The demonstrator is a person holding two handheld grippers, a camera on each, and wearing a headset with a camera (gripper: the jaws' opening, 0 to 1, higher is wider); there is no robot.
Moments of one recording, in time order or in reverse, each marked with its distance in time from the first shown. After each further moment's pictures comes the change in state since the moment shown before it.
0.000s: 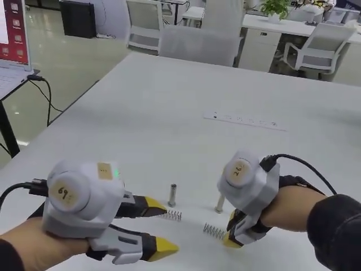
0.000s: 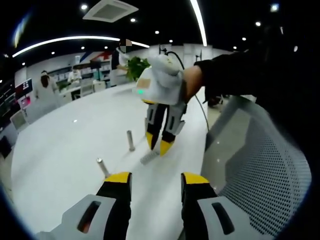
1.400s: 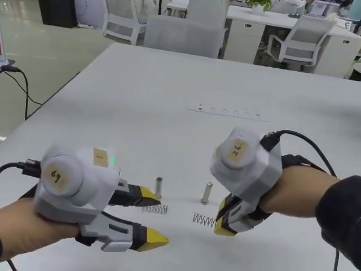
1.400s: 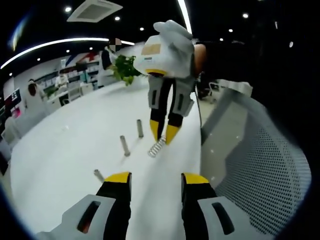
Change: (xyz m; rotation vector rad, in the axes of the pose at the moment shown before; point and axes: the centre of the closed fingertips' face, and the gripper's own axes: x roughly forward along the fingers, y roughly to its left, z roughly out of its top) left arm 0.008 0.001 0.011 0.099 0.036 -0.091; right arm -0.053 0.028 0.012 -0.032 -0.034 0.007
